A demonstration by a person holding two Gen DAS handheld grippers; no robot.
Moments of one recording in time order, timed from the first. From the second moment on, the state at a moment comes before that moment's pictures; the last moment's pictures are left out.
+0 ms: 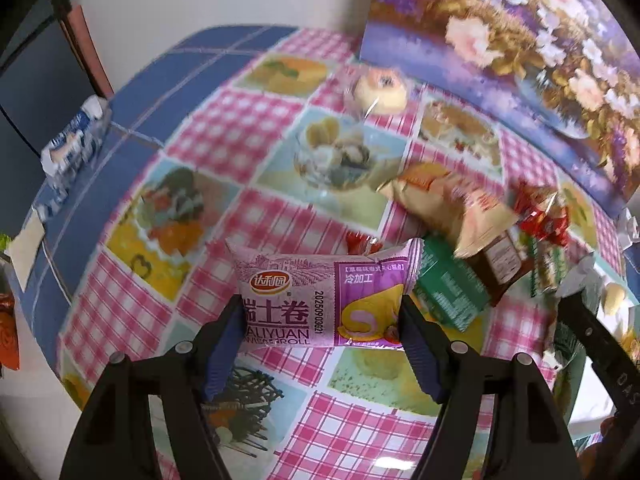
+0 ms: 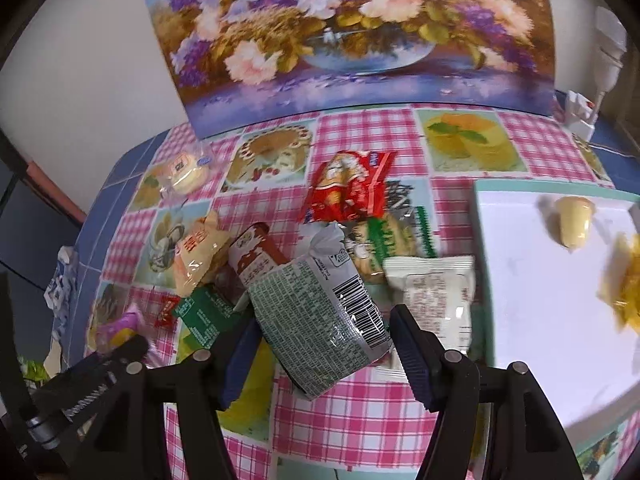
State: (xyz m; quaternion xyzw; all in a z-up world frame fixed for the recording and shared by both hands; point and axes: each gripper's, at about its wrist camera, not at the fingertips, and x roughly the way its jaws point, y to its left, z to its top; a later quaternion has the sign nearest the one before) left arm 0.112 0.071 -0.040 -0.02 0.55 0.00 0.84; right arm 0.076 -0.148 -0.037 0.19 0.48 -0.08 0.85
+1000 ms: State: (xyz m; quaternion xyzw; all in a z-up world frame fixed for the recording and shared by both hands) left arm 0.050 -0.131 0.015 0.08 0.47 -0.23 0.85; right arm -0.047 -0.321 -0.003 0.29 0.45 -0.32 0.78
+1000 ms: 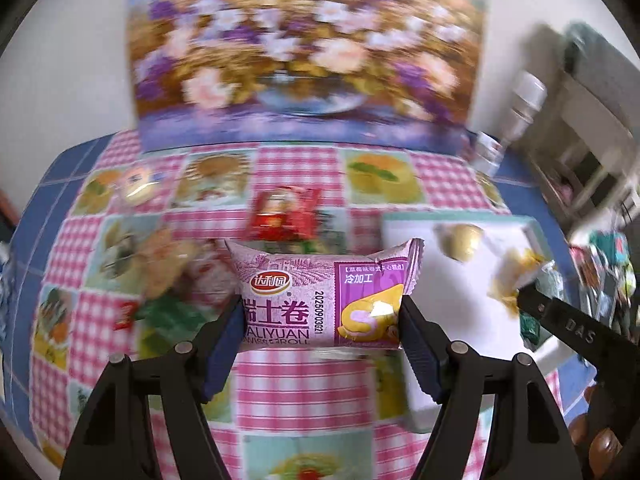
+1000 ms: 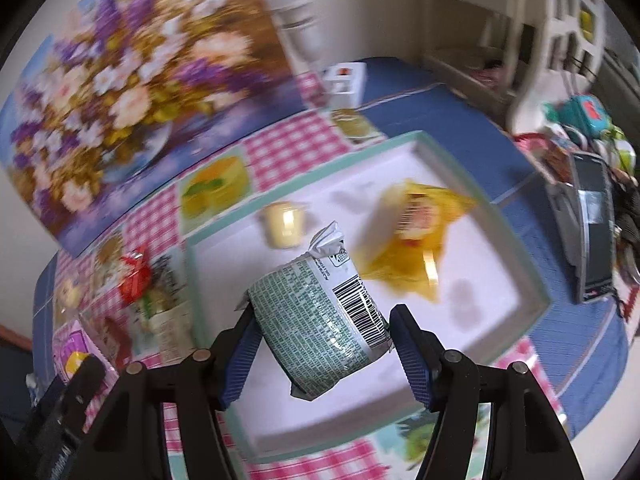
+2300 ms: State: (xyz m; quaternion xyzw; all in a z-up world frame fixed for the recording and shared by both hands) left arm 0.012 -0.238 -0.030 0.19 0.46 -0.30 0.81; right arm -0.068 -0.364 -0.060 0.35 0.50 -0.34 0.72
